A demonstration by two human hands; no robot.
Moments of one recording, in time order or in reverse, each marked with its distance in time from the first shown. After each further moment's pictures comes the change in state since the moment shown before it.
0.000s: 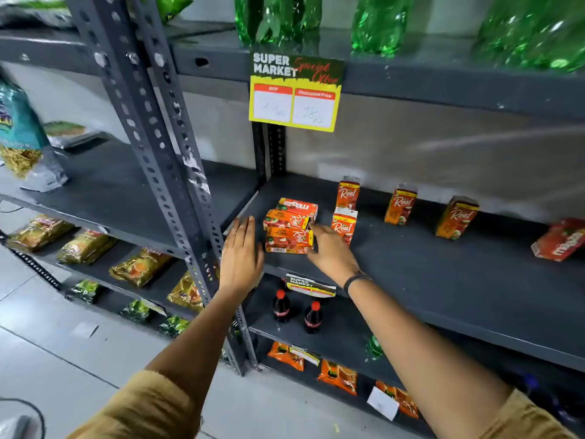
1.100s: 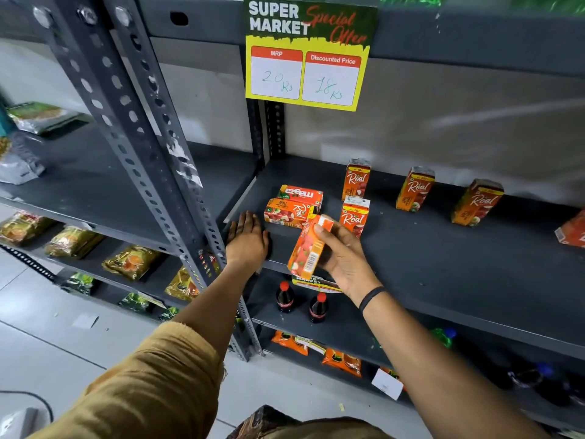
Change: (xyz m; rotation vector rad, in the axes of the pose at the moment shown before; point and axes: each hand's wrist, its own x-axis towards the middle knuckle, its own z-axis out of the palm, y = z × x) left_hand 0.049 -0.018 0.045 0.173 -0.426 -0.140; right_hand -0.002 0.007 0.027 1.586 0.031 0.370
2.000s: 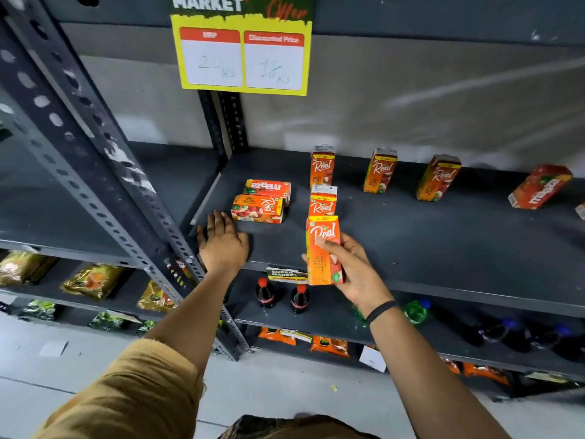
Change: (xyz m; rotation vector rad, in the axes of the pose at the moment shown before) left_hand -0.003 0.016 0.003 0.038 0.033 -0.057; right_hand -0.036 -0.006 -0.048 -0.015 0.057 0.037
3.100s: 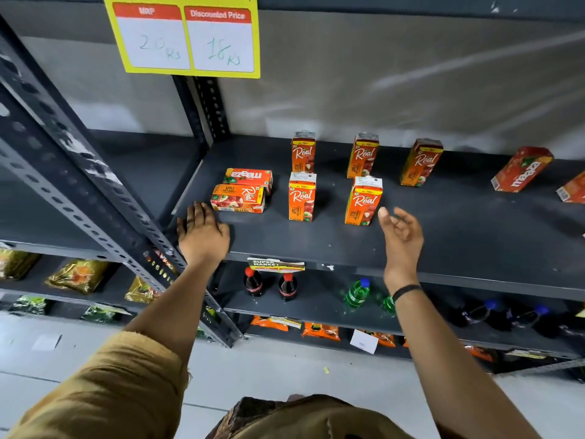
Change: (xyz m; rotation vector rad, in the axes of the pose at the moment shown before) left_hand 0.001 0.001 0.002 -0.010 0.037 -0.002; right_hand -0.007 -0.034 -0.081 -0.203 0.711 -0.422
